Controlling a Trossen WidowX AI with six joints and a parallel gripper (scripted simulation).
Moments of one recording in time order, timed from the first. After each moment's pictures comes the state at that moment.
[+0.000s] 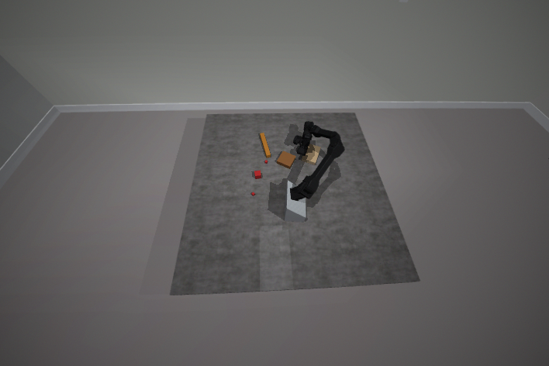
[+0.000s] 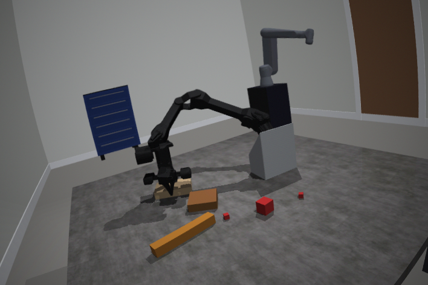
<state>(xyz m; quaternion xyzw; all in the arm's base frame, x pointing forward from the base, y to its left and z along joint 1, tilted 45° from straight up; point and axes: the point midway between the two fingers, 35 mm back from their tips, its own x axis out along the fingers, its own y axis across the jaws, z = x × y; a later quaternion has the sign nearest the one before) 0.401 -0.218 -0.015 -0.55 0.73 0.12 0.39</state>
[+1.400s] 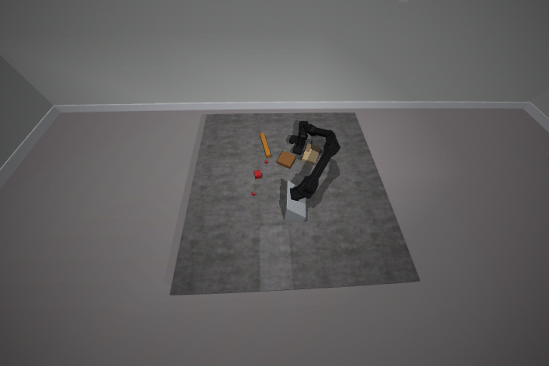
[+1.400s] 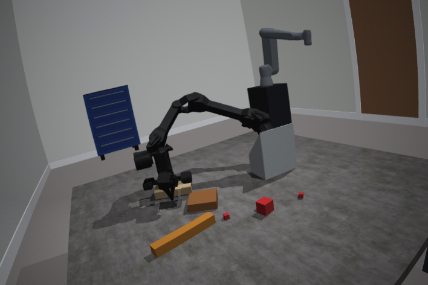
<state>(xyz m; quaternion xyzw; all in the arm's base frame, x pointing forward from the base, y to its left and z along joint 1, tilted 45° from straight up) 0.412 -0.205 -0.040 -0.54 0.74 0.13 0.39</state>
